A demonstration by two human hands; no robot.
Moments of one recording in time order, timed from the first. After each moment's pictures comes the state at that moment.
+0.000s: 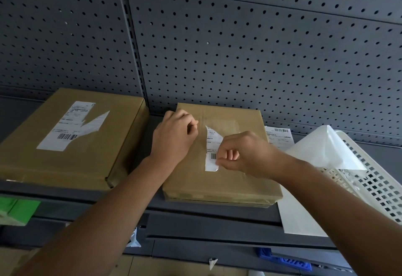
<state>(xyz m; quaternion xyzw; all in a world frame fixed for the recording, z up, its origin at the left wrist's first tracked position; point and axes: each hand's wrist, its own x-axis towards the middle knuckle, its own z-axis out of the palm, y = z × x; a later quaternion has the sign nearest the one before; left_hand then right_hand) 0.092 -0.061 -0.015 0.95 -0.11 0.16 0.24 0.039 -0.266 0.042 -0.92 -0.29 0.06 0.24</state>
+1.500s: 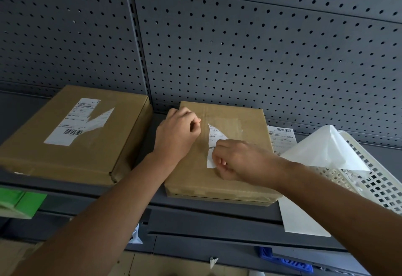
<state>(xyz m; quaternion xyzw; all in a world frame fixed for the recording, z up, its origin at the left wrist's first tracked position) 0.093 -0.062 -0.015 0.95 -0.11 0.17 0.25 0.029 -0.257 0.030 -0.92 -0.39 0.00 0.08</state>
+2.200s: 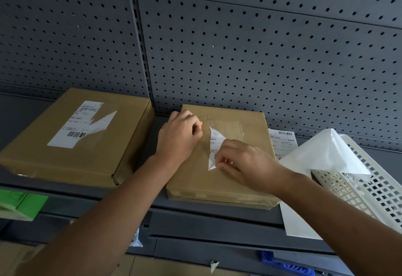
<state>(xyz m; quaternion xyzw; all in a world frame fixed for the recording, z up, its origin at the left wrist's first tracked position) 0.093 -0.061 -0.015 0.95 -0.11 0.17 0.24 0.026 -0.263 0.019 -0.92 -0.35 -0.03 0.19</state>
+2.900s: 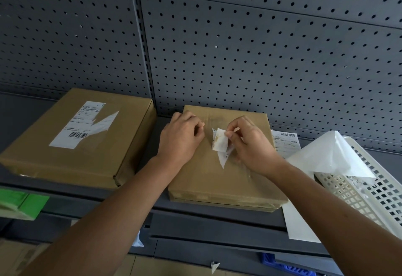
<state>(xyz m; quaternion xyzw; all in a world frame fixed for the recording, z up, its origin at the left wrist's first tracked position) 0.093 -0.059 -0.015 0.95 -0.12 0.18 0.23 0.057 -0.253 0.028 -0.91 -0.11 -0.03 0.39</state>
